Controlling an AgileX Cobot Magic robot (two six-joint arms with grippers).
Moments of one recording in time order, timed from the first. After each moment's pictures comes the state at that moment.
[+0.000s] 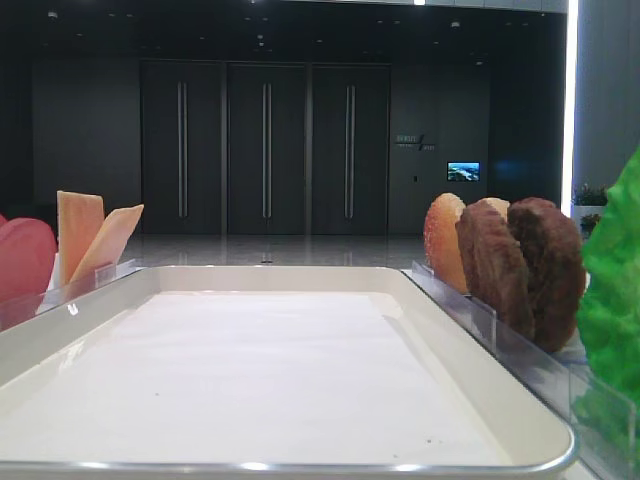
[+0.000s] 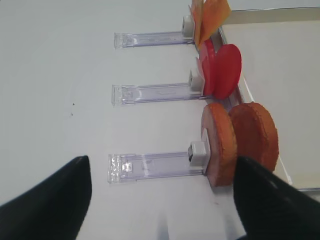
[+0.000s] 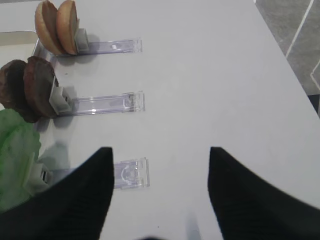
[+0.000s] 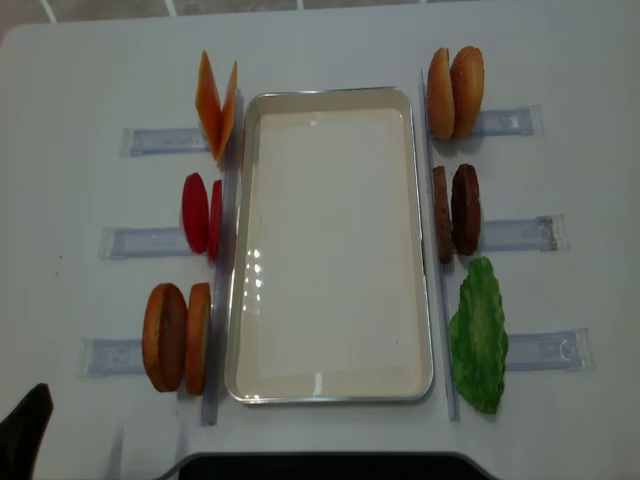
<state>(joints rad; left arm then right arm) 0.06 -0.01 -0.47 -0.06 1.11 0.09 -0.06 -0.01 -0.51 0.07 1.13 -0.04</state>
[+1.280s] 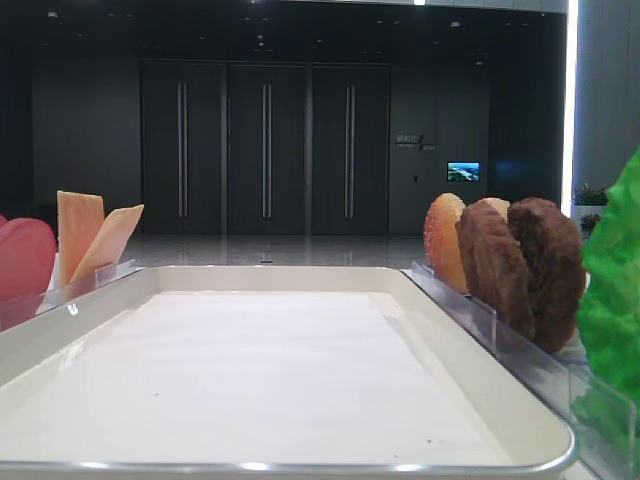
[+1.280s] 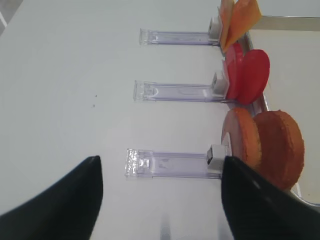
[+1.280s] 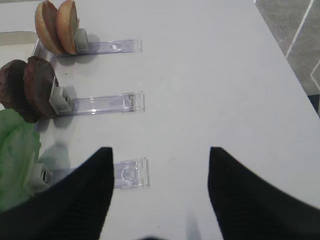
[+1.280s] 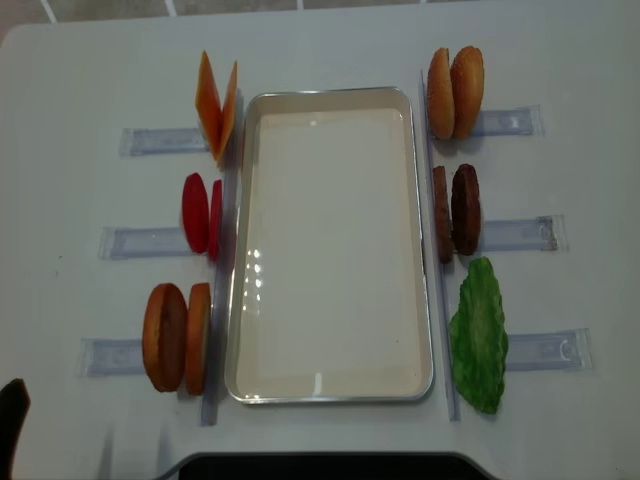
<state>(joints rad) 0.06 -0.01 -0.47 0.02 1.11 -0.02 -0.06 -0.01 -0.51 0.07 1.13 -0.04</state>
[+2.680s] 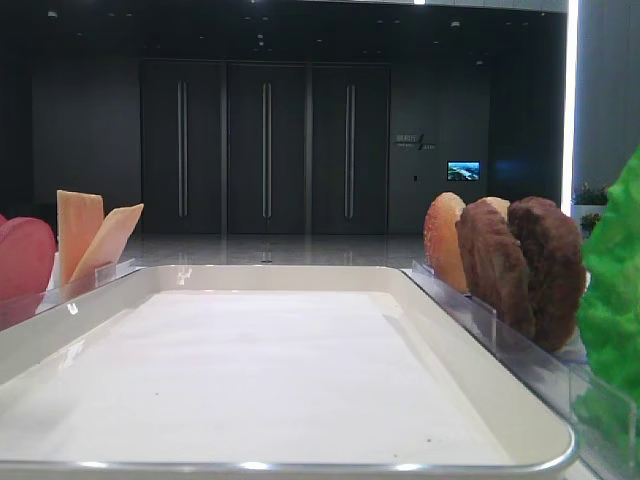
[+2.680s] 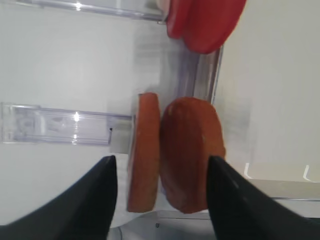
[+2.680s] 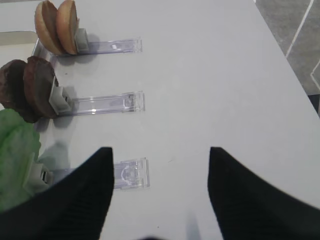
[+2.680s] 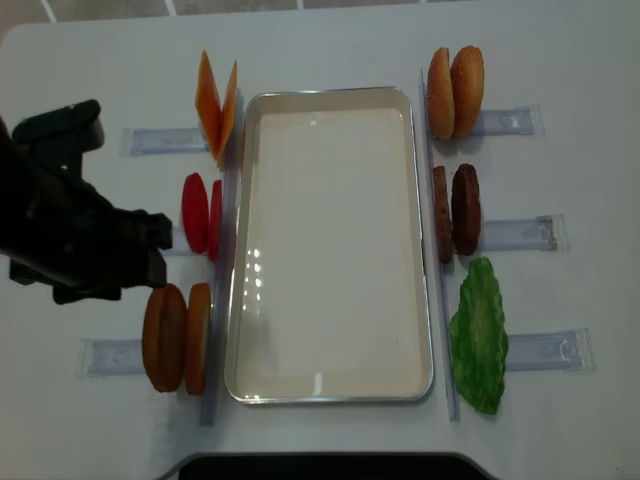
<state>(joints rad) -0.39 1.18 -0.81 0.04 1.01 -0.55 -0.06 -0.01 -0.51 0.07 1.13 -0.04</state>
